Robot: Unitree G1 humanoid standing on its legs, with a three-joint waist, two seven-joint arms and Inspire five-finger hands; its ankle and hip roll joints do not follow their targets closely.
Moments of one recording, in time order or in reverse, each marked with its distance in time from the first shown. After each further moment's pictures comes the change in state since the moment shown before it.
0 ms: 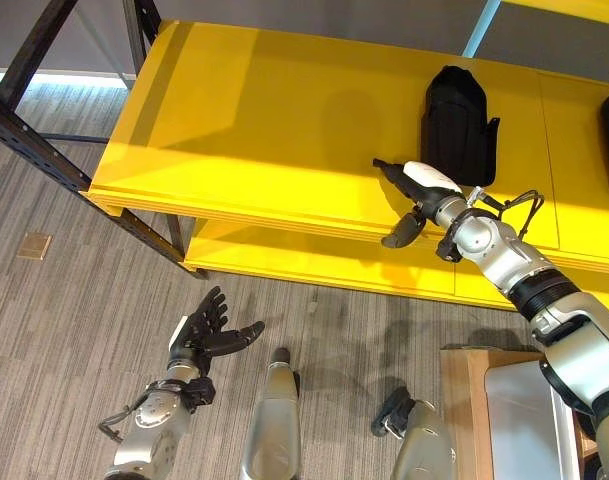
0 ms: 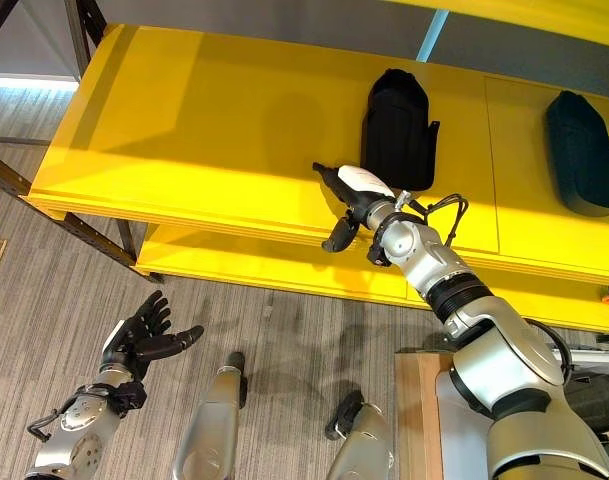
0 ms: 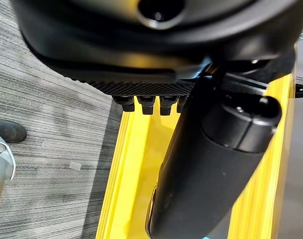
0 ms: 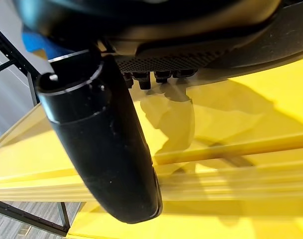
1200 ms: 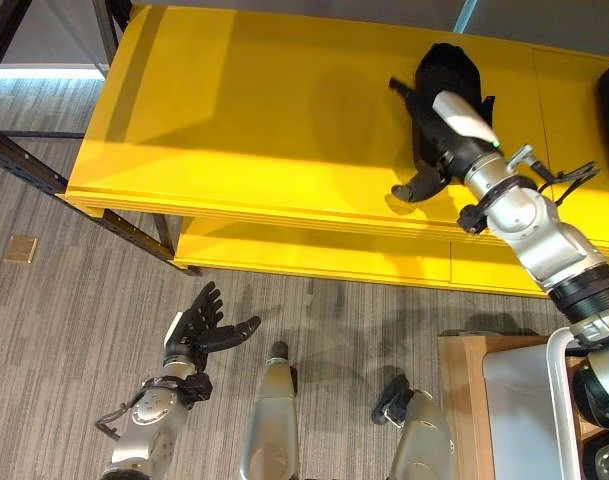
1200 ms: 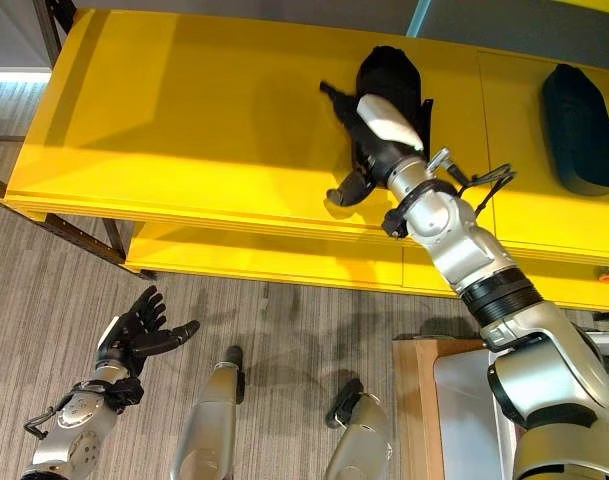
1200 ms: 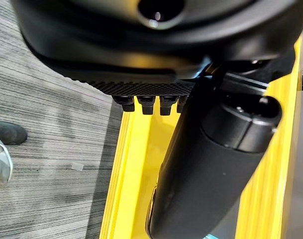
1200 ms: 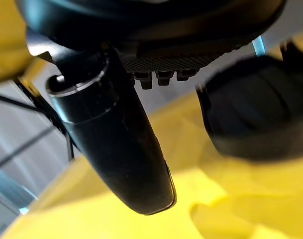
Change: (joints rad) left arm -0.001 -0.001 0.031 -0.001 0.001 -0.002 0.003; right arm 0.054 -0.174 -0.180 -0.415 0.081 0.033 -0.082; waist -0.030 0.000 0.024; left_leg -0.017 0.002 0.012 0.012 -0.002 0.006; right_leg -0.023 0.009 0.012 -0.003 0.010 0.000
